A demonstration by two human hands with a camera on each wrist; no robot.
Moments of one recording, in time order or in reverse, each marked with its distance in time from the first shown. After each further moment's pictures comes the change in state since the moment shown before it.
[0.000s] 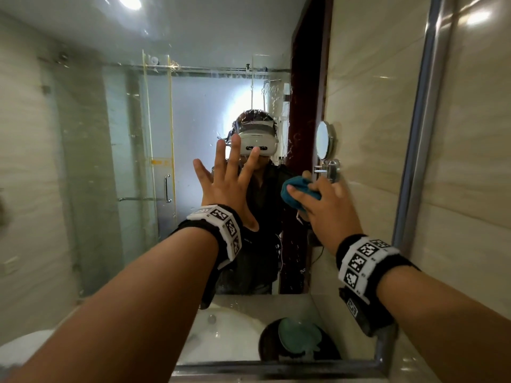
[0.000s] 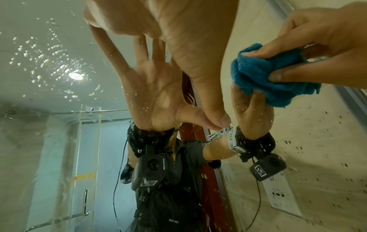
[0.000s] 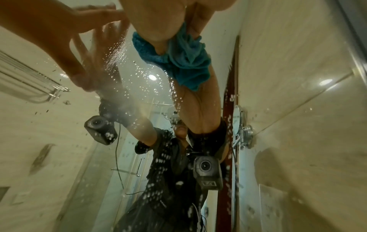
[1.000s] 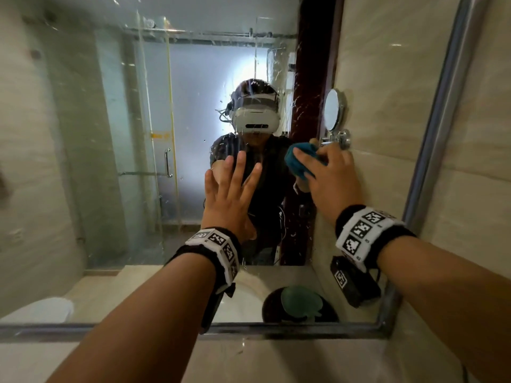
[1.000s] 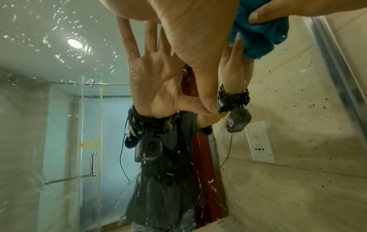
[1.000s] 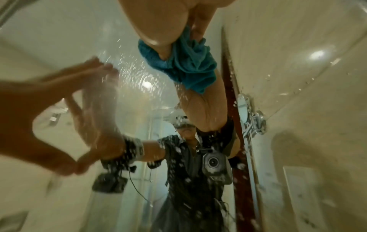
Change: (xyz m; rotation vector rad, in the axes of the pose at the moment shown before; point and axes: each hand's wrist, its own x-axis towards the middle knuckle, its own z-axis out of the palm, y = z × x) left_hand -0.072 -0.004 0.064 0.003 -0.005 0.073; right_hand -0.002 -0.032 0.000 0.149 0.044 0.174
